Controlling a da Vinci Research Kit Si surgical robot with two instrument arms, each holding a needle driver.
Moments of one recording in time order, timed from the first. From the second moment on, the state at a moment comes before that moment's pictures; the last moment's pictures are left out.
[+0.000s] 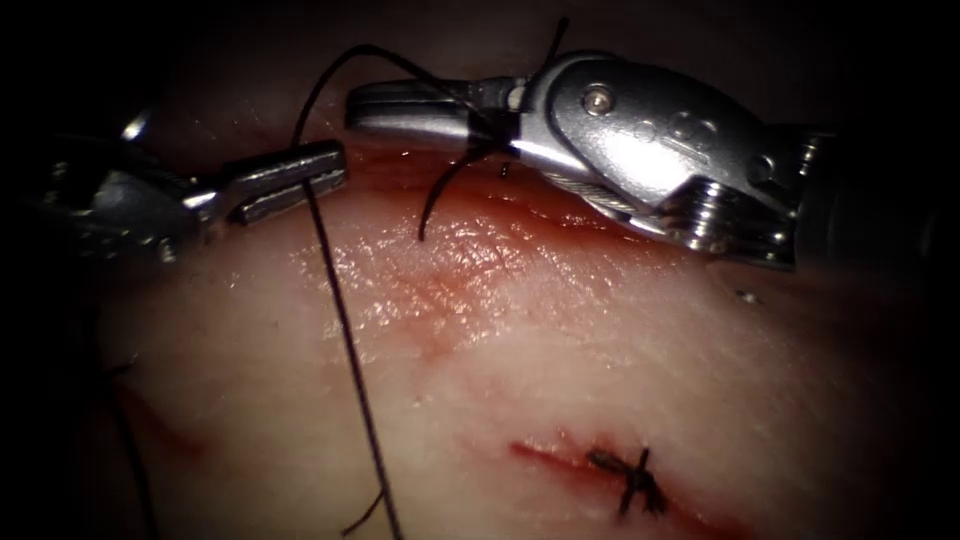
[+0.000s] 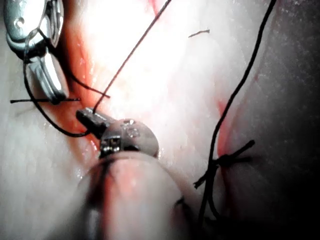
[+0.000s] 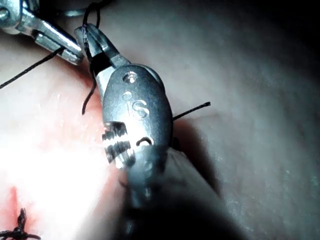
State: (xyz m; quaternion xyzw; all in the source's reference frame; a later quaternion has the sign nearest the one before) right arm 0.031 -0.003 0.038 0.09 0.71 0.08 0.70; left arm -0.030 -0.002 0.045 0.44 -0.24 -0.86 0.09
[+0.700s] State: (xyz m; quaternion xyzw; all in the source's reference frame) right arm 0.034 -0.002 0.039 0.05 0.68 0.14 0.72; left arm -0.033 -0.004 0.042 0.46 -0.23 -0.85 0.12
